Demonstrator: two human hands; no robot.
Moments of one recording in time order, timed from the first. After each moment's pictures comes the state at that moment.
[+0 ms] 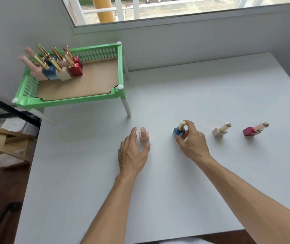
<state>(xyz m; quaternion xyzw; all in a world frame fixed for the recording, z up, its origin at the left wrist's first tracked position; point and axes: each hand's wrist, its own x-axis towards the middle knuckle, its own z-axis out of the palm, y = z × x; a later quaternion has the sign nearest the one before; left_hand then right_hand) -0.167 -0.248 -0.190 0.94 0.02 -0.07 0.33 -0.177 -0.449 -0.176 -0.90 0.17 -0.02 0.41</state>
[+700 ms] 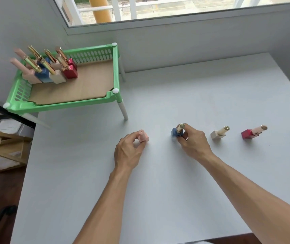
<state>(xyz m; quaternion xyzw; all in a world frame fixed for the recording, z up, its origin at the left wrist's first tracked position) -0.144 -0.247 -0.187 0.91 0.00 -0.05 0.40 -0.164 -0.471 -0.184 -0.91 0.14 0.04 0.39</state>
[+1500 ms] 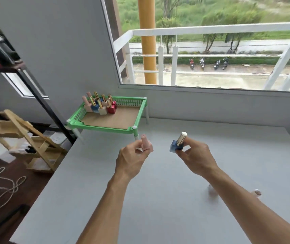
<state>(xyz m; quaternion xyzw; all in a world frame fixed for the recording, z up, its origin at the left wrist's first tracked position) -0.155 -0.283 -0.056 0.90 0.06 0.08 0.43 -0.137 -0.495 -0.043 -0.90 -0.05 -0.01 0.42</state>
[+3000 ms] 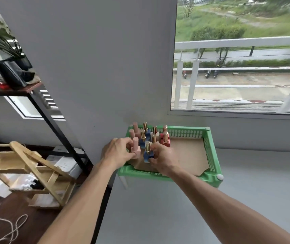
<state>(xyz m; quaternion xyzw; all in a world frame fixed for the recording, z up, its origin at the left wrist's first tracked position) 0.043 0.023 -0.028 0.98 0.00 0.05 0.20 0.039 -0.152 -0.055 -0.92 -0.05 0.05 0.38</state>
